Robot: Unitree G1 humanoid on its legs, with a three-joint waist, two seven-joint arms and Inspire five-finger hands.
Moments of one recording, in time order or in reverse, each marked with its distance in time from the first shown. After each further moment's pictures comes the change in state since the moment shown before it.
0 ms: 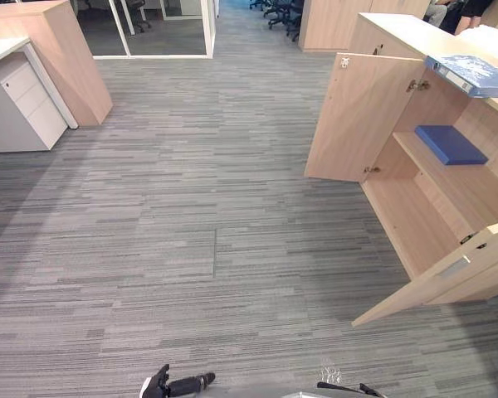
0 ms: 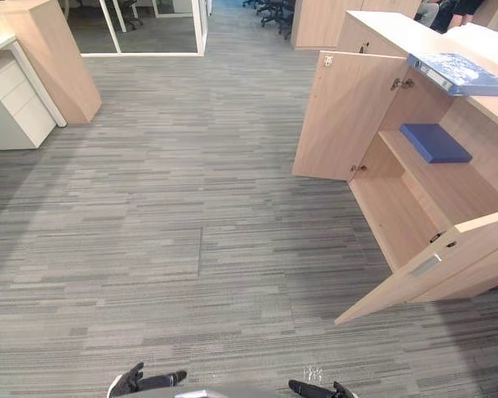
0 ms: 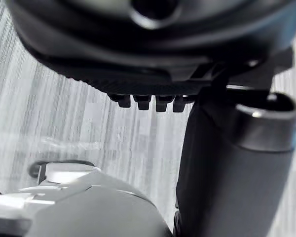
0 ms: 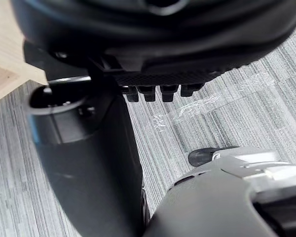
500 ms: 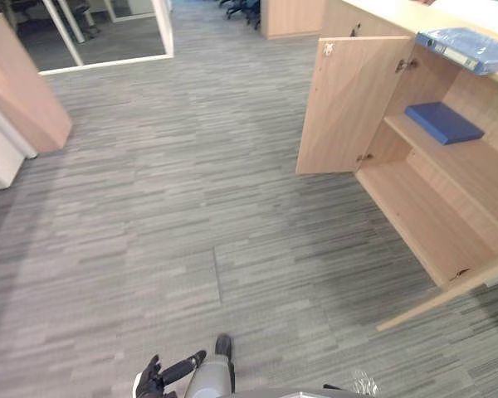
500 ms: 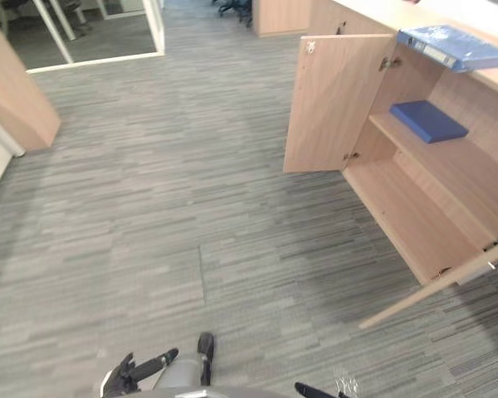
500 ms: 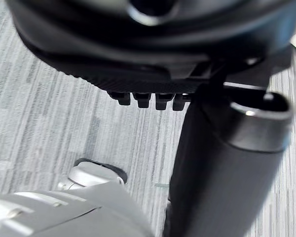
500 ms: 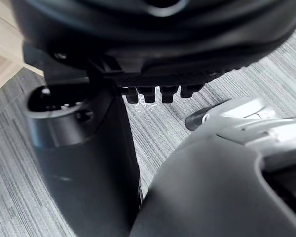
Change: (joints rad) left arm 0.003 -0.009 0.082 0.004 -0.094 -0.022 0.038; right arm 0.004 0.027 -0.106 0.044 0.031 0.014 -0.012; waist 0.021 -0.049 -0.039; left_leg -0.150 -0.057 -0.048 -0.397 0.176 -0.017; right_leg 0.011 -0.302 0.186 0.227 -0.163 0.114
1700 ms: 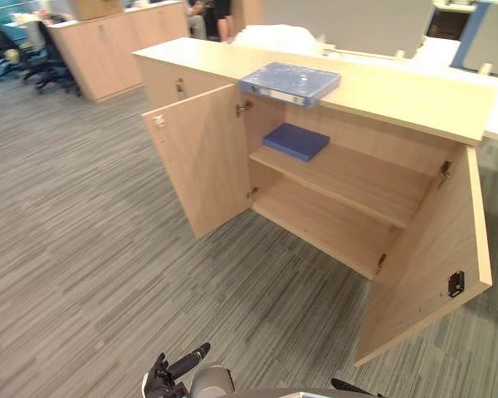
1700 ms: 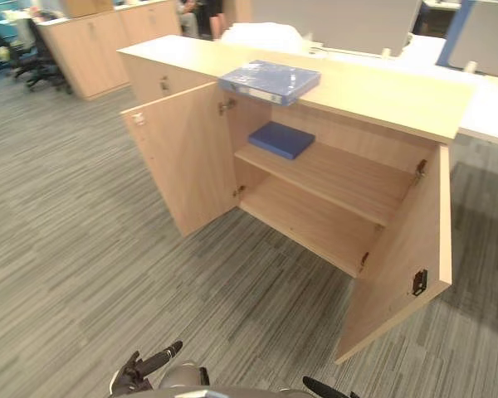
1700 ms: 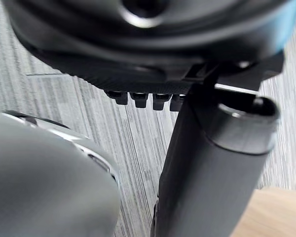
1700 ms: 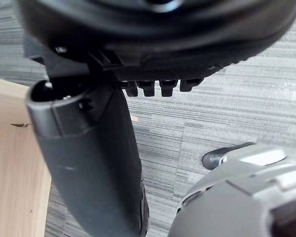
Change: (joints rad) left arm -0.012 -0.091 0.083 -0.068 -0.037 0.007 -0.022; right arm -0.032 -0.029 0.005 -0.017 0.038 0.005 0.001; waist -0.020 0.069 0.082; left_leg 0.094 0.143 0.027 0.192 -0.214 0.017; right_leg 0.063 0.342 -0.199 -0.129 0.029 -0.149
